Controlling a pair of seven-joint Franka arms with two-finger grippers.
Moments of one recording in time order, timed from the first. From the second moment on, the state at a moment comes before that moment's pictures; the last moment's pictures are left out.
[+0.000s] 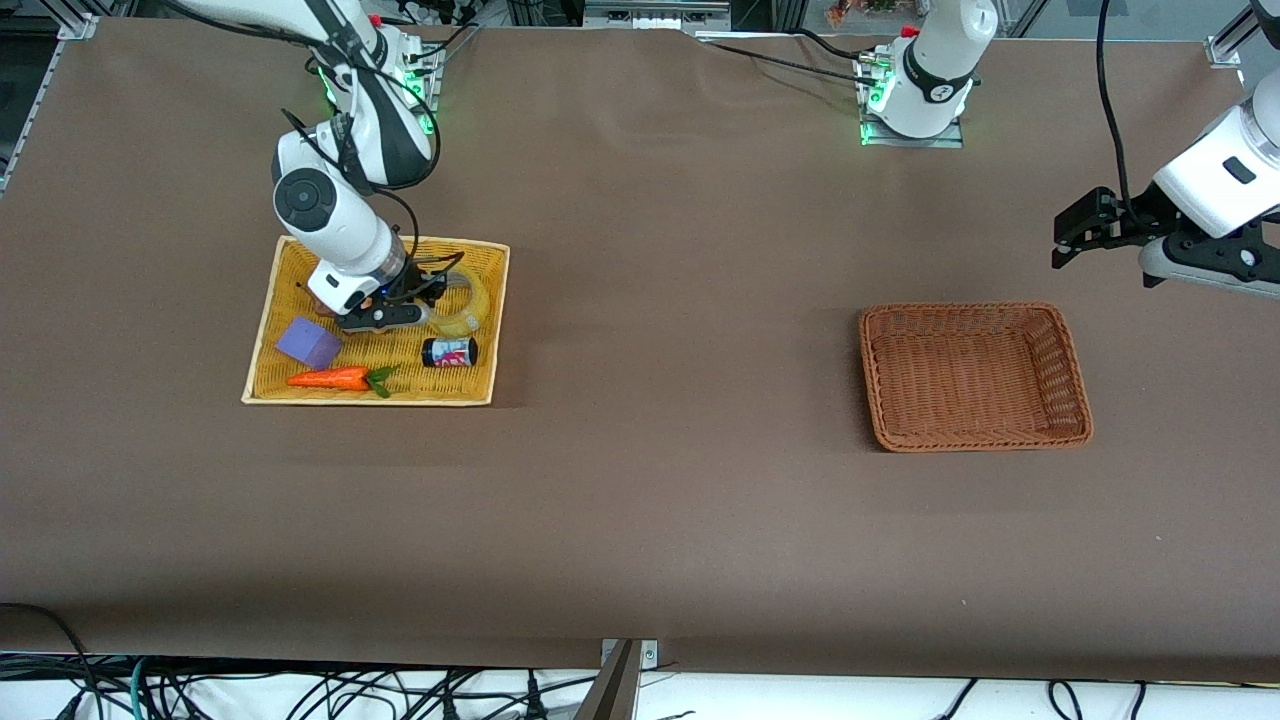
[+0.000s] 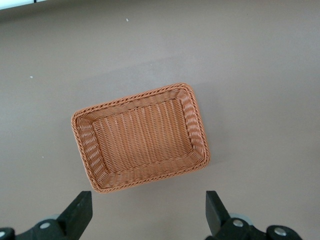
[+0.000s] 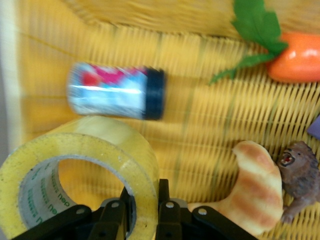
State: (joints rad) left arm -0.03 0.04 -0.04 -1.56 -0.01 1.61 0.14; right arm 0.13 0.17 0.23 -2.33 0.01 2.44 0.25
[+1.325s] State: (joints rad) left arm -0.03 0.04 -0.04 -1.56 -0.01 1.61 0.14; right arm 0.72 0.77 0.30 -1.45 -0.18 2.21 1.22
